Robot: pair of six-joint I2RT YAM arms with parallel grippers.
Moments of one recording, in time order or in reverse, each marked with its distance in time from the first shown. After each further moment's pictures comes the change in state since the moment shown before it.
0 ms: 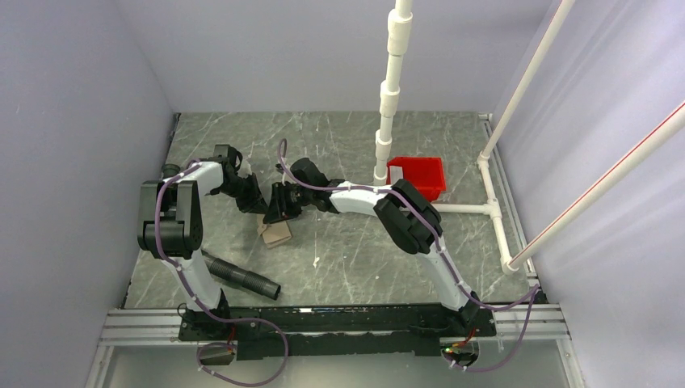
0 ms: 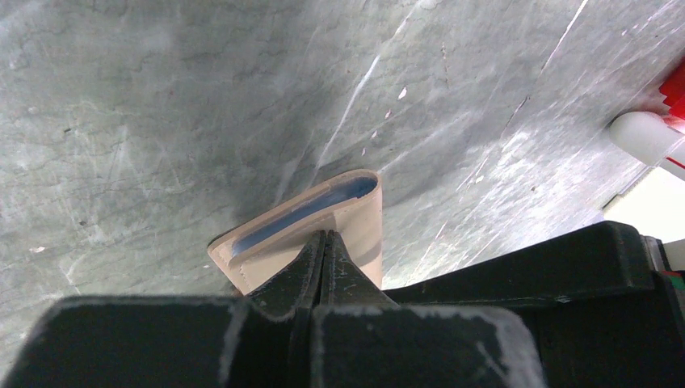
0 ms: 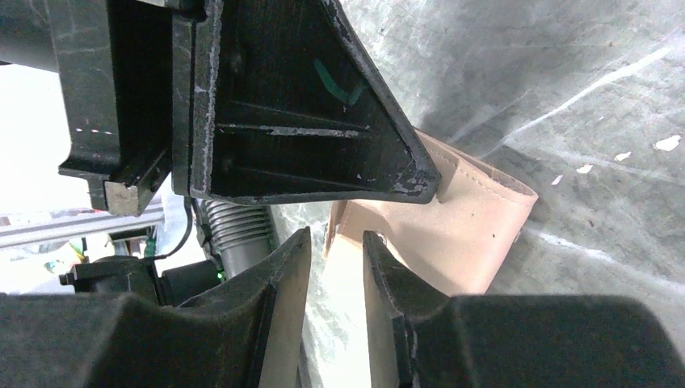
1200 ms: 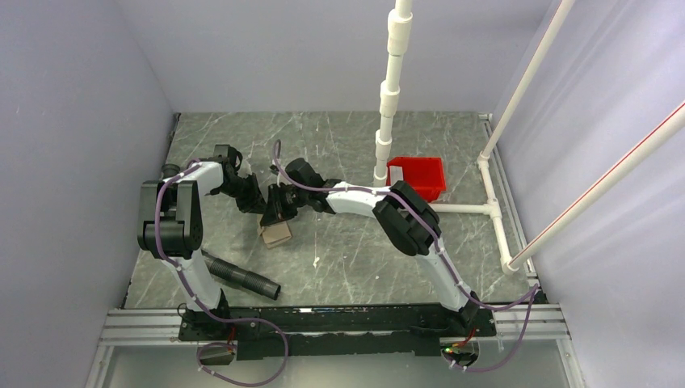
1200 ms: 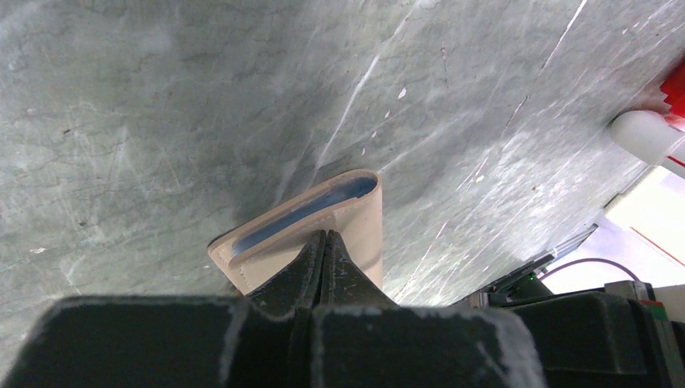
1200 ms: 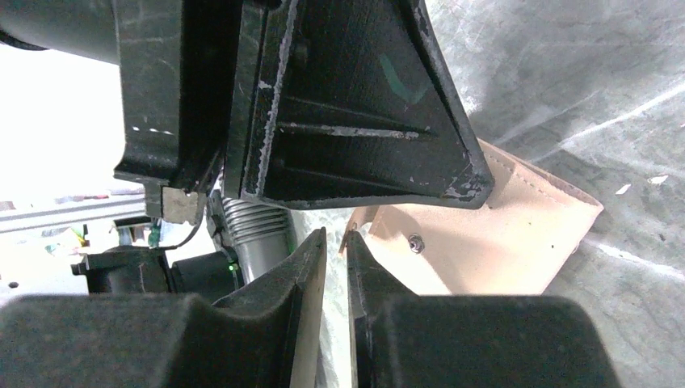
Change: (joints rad) left arm 0.000 0.000 0.000 0.000 0.000 0.004; right arm 0.025 0.001 0.034 -0.039 -0.014 -0.007
